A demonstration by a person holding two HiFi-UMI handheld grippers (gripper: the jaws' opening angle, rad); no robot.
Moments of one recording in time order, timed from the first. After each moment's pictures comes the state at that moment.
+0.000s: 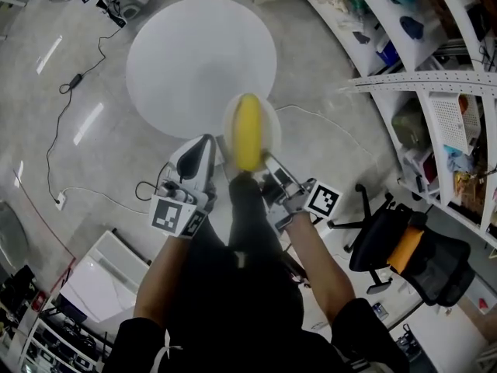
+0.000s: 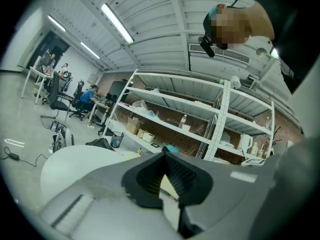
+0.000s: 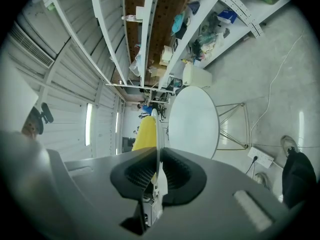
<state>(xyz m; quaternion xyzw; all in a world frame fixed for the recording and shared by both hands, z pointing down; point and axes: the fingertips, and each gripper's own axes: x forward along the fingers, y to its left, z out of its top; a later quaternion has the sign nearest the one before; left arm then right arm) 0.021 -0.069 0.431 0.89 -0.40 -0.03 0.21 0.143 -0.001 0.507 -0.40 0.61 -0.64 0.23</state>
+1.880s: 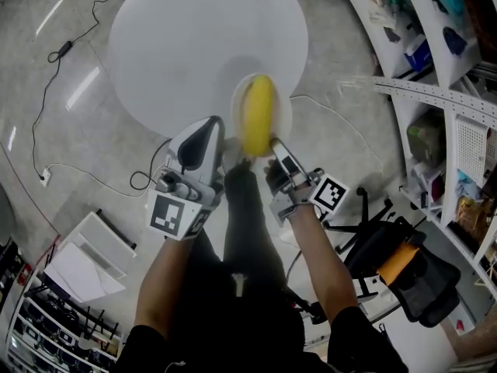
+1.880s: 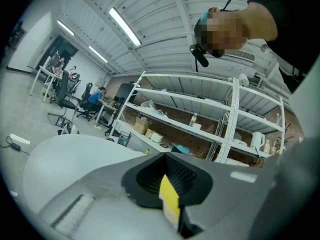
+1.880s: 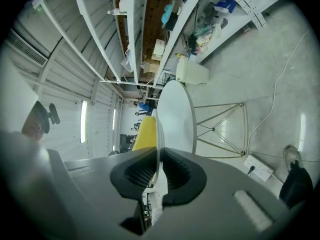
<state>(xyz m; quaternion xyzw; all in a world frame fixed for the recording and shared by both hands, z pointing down) 0.030 -0.117 0.520 0.87 -0.44 -0.05 0.21 0.152 -0.048 0.634 -0.39 0.61 -0.65 0.22</state>
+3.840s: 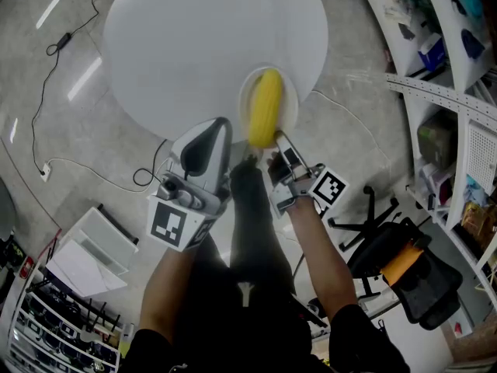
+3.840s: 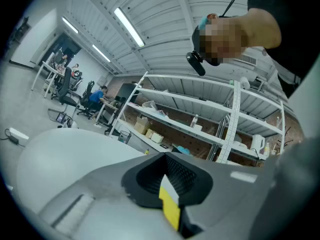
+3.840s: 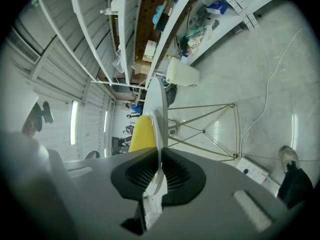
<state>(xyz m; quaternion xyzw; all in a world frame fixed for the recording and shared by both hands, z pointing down) 0.023 -0.128 0.540 0.87 -0.44 -0.07 0.23 0.144 -0.059 0.702 -0.43 0.59 -0.66 0.20</state>
